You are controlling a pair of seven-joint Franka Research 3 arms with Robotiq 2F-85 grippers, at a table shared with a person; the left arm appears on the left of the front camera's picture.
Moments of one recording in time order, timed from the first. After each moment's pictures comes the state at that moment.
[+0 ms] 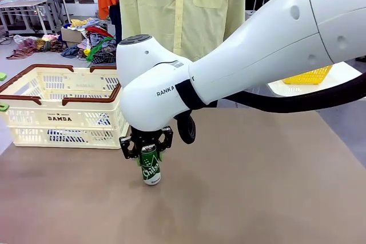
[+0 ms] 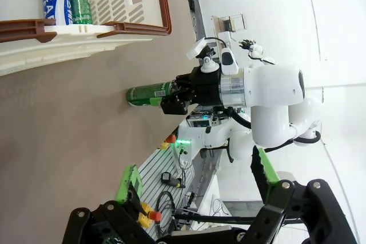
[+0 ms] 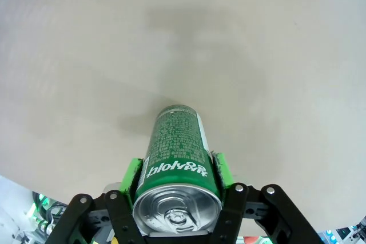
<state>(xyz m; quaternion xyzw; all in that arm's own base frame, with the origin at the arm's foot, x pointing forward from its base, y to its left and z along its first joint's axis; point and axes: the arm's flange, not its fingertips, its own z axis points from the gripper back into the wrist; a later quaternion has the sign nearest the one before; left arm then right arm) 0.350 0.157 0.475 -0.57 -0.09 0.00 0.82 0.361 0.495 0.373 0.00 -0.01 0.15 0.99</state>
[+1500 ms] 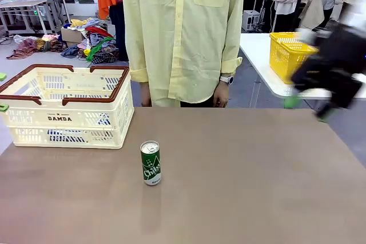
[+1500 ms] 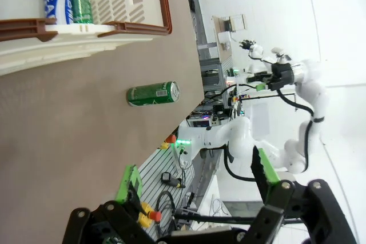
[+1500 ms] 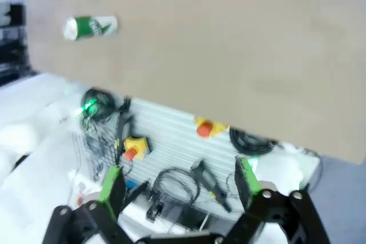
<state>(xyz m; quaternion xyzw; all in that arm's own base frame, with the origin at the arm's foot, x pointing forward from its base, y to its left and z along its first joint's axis) 0.350 0.158 0.475 -0.57 -0.09 0.00 0.82 0.298 0.061 0.563 0.25 0.03 0.06 0.97</state>
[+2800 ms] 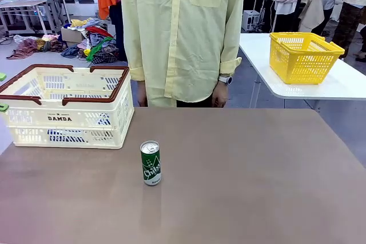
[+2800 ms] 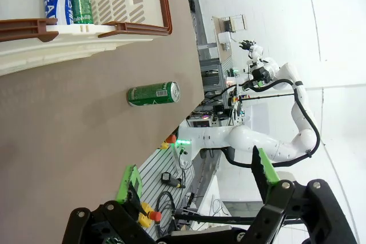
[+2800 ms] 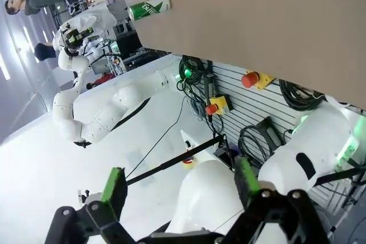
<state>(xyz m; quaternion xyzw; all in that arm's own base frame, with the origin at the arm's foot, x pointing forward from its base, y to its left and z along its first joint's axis) 0.350 0.158 0.475 -0.57 -0.09 0.00 0.82 0.257 -0.198 0.466 0.53 0.12 -0.07 0.83</state>
